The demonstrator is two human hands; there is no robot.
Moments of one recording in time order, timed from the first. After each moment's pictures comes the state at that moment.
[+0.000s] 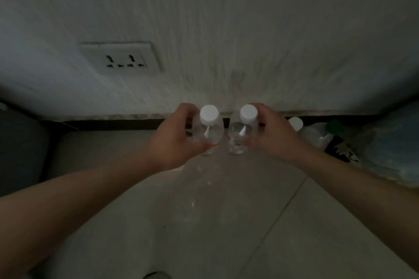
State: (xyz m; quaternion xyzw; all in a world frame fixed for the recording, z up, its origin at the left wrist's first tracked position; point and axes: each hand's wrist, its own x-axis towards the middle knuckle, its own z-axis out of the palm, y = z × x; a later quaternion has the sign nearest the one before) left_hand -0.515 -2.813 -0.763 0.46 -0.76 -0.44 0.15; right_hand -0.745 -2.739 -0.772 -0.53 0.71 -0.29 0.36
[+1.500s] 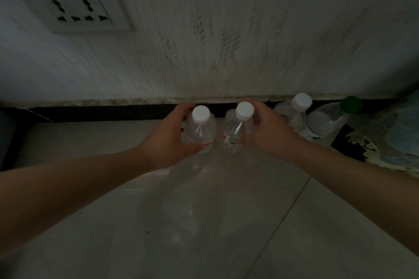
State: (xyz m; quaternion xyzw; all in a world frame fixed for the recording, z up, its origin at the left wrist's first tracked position) left_hand -0.521 -2.810 -0.867 0.41 -0.79 -0.44 0.14; right_hand -0.753 -2.727 -0.843 -0.52 0.69 -0.32 0.38
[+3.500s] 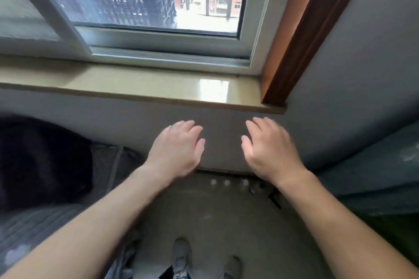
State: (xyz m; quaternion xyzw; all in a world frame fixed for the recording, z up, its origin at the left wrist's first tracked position) left_hand -0.489 -2.754 -0.081 0.52 -0.85 -0.10 0.03; right_hand -0.700 -2.703 -0.078 -0.67 0.73 -0.07 0.05
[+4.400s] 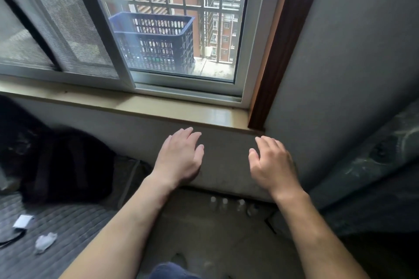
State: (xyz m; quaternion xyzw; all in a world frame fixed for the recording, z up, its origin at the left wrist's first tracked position) left_hand -0.491 -2.654 0.041 0.59 -0.79 -0.12 0.13; right_hand -0.706 -2.604 0.030 -0.62 0.76 -0.20 0.06
